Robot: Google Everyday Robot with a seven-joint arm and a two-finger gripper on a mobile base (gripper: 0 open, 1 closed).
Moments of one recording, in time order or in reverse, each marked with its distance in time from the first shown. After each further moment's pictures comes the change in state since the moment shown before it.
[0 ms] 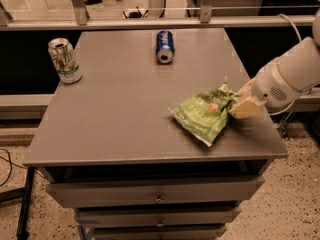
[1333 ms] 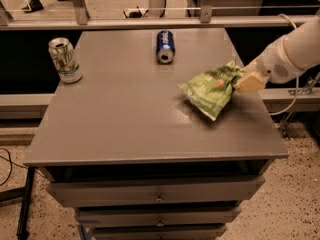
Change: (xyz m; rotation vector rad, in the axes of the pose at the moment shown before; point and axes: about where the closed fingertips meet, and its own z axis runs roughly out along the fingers) arm -0.014 -0.070 -0.018 0.134 -0.058 0.015
